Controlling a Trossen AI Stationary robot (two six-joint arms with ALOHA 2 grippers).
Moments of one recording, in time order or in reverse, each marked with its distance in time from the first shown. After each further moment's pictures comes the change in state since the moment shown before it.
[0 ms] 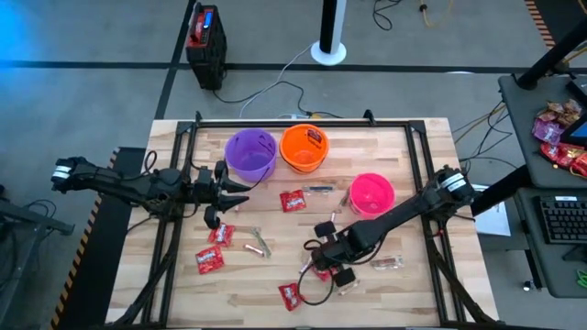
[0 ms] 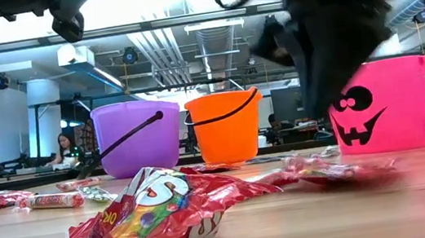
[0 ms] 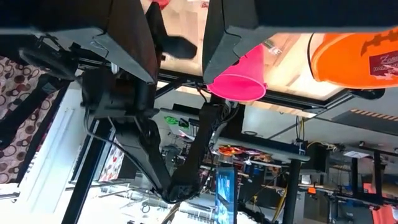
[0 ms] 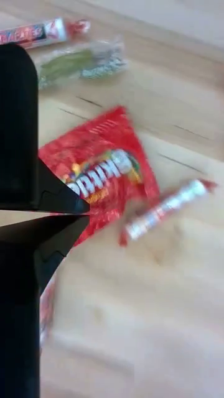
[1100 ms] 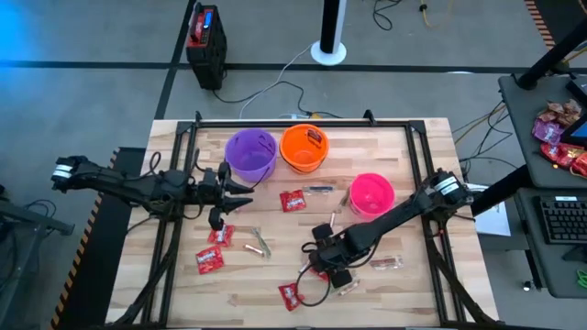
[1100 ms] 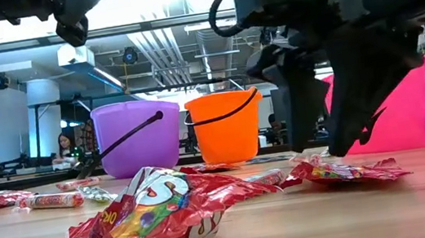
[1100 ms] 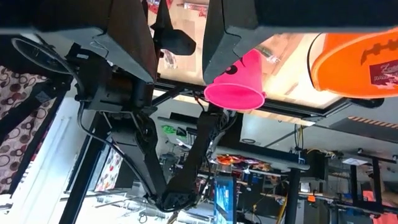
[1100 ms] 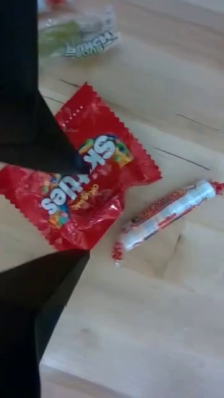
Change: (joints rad) left arm 0.000 0.052 0.000 0.010 0.000 0.002; right arm -0.006 0.069 -0.015 0.068 -0.013 -0.011
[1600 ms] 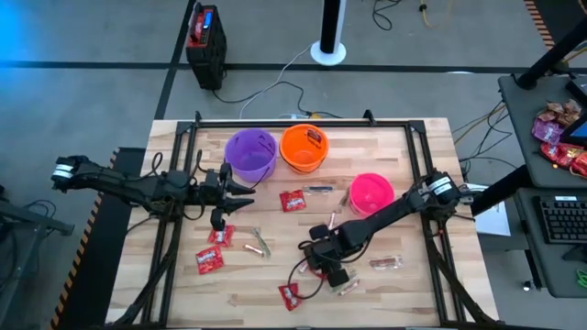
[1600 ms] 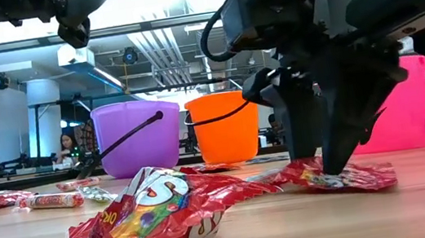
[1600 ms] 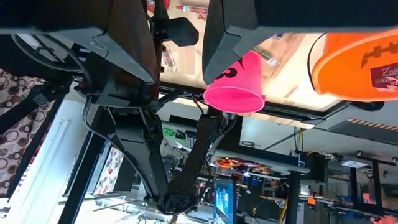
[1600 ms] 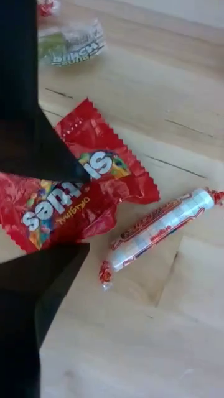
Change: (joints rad) left arm 0.000 0.020 0.000 0.008 0.000 0.000; right arm -0.052 0.065 0.005 0.016 -0.137 0.008
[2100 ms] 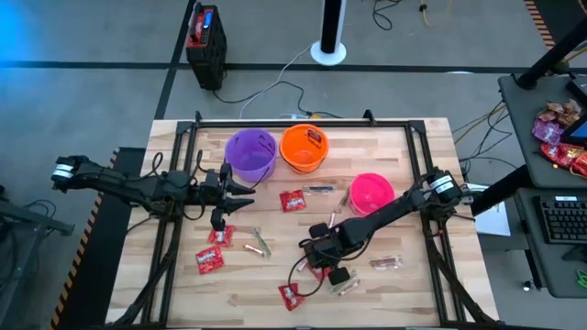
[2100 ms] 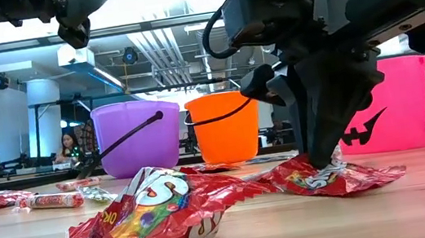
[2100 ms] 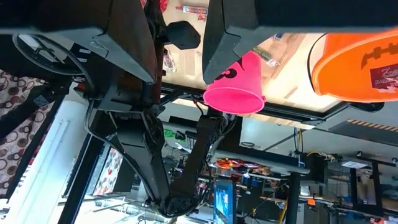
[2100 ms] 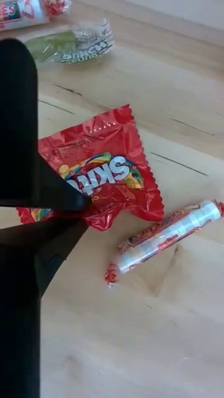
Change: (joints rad) left arm 0.000 0.001 0.000 -0.001 0.000 0.000; right arm -0.008 -0.045 -0.006 -0.016 0.009 -0.035
